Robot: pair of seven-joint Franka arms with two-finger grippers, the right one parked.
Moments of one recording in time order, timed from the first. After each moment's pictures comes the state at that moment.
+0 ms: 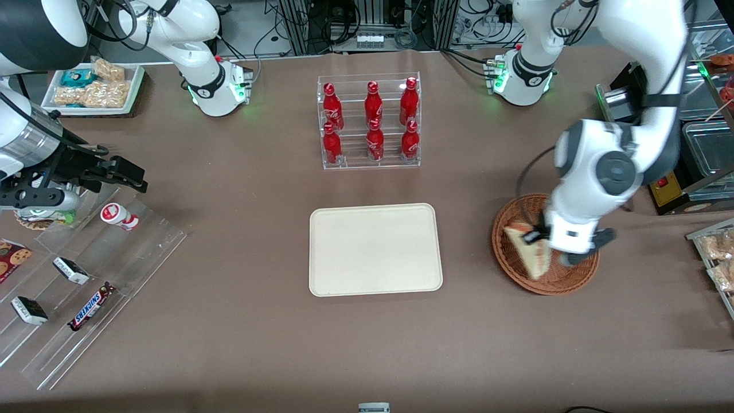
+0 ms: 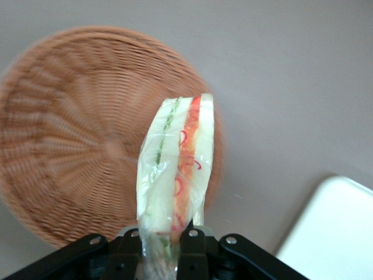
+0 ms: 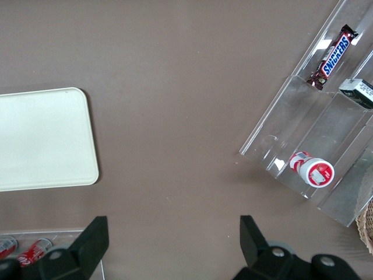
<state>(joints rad) -0.21 0.27 -0.07 -1.93 0.03 2.20 -0.76</state>
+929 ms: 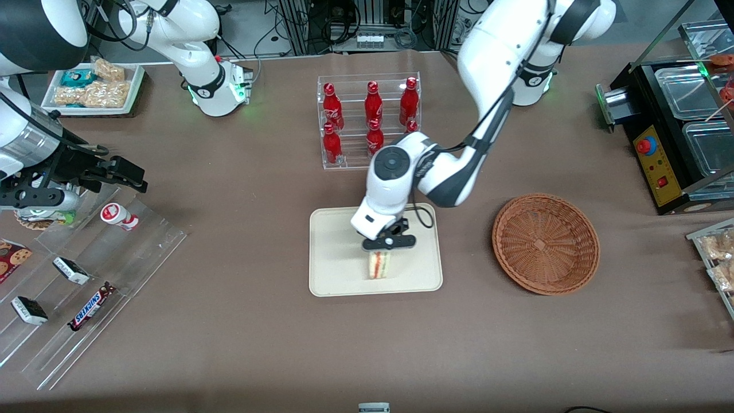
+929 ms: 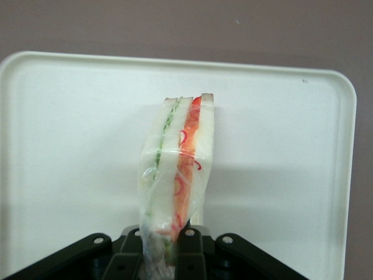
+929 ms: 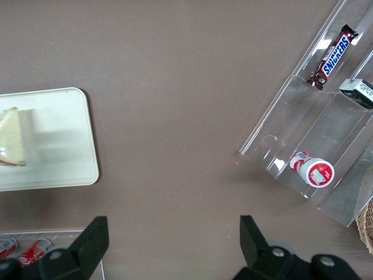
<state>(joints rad) -0.70 0.72 -0.07 -1.49 0.11 2.35 -0.90</state>
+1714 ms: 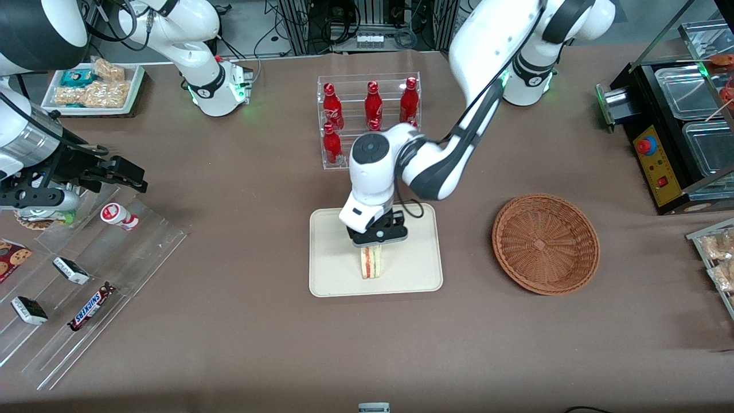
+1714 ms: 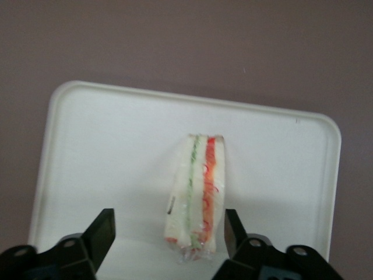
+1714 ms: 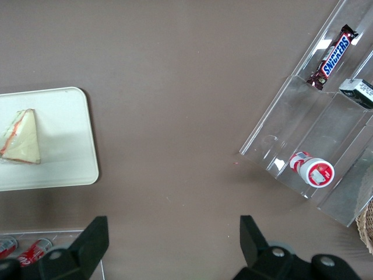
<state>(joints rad) -0.70 0.64 -0.05 -1.42 0.23 2.18 -1.06</state>
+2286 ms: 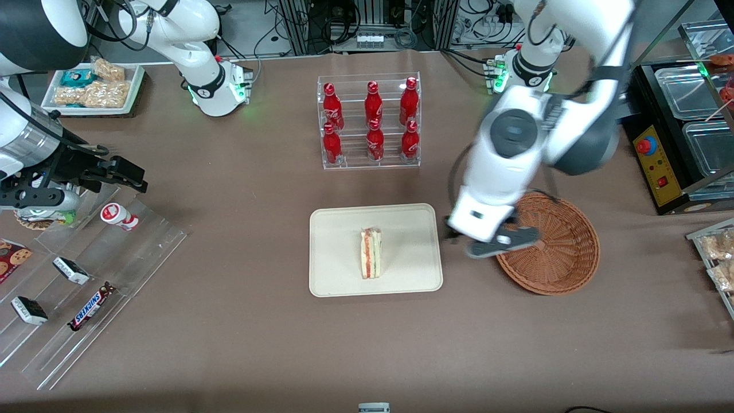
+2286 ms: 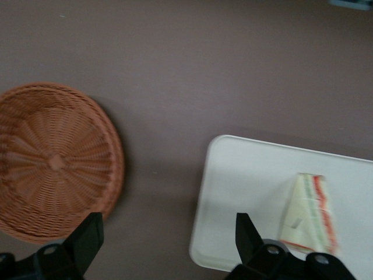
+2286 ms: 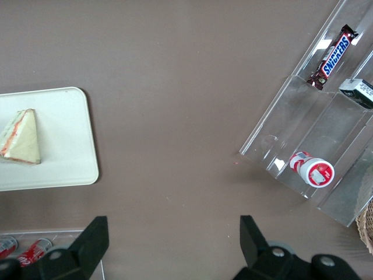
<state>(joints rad) -0.39 0.33 -0.04 -1.56 0.12 1.93 -0.69</state>
